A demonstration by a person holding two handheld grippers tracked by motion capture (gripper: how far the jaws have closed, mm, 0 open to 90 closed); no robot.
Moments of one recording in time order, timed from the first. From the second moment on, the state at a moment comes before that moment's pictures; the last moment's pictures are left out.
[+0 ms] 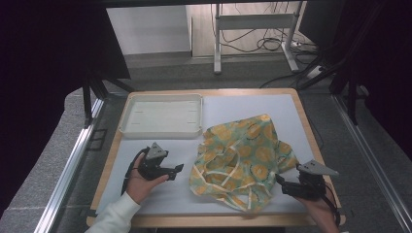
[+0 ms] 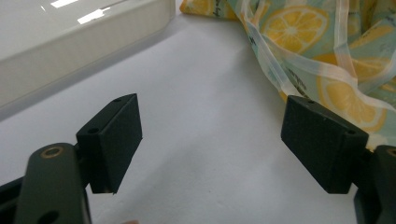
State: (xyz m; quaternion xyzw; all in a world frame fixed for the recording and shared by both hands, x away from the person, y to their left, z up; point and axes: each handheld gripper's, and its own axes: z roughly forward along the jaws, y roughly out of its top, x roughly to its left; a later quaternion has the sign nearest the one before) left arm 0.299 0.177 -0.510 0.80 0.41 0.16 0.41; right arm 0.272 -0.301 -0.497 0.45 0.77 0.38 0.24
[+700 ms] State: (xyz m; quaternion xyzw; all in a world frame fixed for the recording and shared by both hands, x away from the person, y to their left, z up) left arm 0.295 0.180 -0.506 0.80 0.40 0.17 0.42; right arm 0.263 -0.295 -0.492 0.44 0.77 0.39 0.24
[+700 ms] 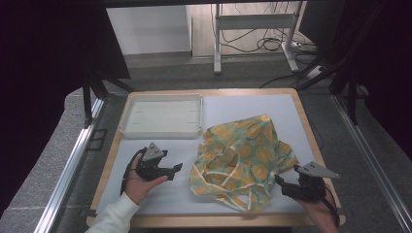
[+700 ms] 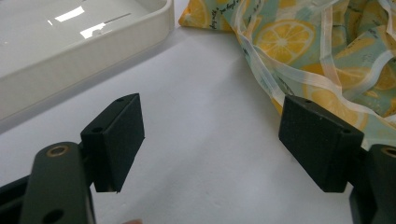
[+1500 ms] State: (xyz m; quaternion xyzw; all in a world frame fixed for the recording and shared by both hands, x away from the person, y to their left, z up) left arm 0.316 0.160 -0.480 0.79 0.40 0.18 0.43; right arm 0.261 -0.297 -0.494 0.45 0.77 0.39 0.23
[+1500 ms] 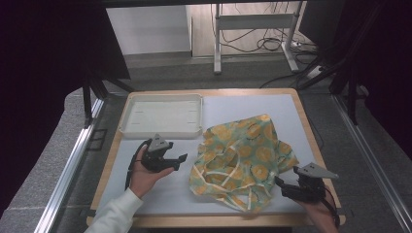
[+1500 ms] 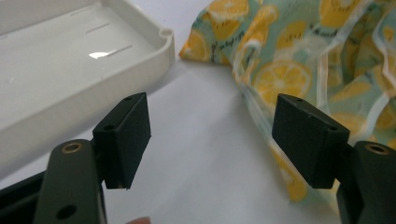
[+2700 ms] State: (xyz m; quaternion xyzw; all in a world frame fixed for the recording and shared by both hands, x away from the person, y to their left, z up) left arm 0.389 0.102 -0.463 0.80 0.40 0.16 0.43; right arm 0.259 -0.297 -0.494 0.44 0.77 0.38 0.25
